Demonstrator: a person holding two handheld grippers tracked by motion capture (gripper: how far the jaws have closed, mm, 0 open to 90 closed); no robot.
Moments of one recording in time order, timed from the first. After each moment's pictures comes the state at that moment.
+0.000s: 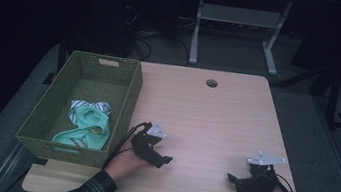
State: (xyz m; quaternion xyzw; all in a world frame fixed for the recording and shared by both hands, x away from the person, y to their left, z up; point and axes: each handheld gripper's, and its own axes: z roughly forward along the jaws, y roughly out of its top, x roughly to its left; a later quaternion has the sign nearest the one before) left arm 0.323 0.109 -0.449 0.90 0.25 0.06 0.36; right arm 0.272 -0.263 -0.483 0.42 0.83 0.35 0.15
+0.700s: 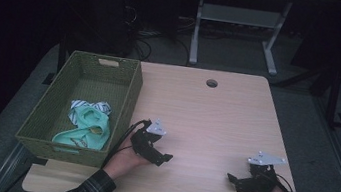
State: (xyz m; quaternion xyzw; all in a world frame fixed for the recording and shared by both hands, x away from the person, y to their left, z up) left arm 0.324 0.110 -0.439 0.90 0.25 0.07 0.36; right arm 0.272 -0.263 -0.483 0.42 0.83 0.35 0.15
